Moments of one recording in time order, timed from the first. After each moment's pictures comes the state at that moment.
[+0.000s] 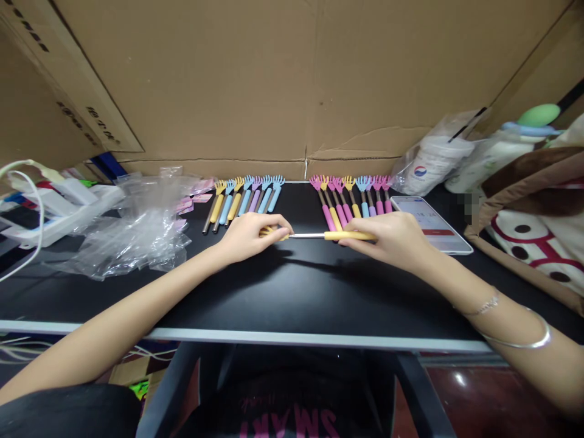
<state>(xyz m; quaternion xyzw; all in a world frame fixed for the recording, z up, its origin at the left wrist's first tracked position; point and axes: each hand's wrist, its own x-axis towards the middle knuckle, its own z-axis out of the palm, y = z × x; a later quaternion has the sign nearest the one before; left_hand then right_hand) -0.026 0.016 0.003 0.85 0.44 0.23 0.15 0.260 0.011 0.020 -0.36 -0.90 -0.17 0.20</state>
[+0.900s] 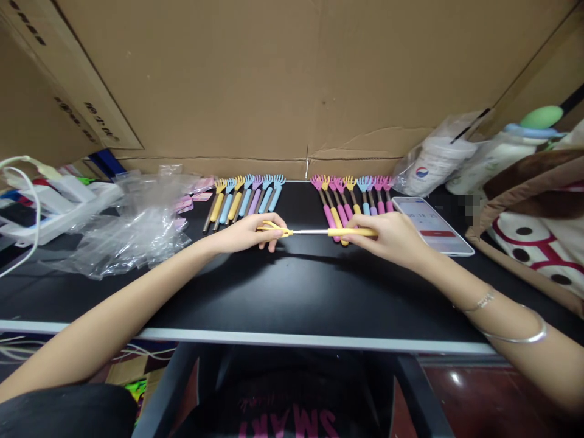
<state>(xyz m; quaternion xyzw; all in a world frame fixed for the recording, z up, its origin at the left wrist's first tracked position) -0.036 0.026 0.004 0.78 0.38 0.20 0.45 0.259 0.018 0.018 -0.45 -0.88 -0.03 0.17</state>
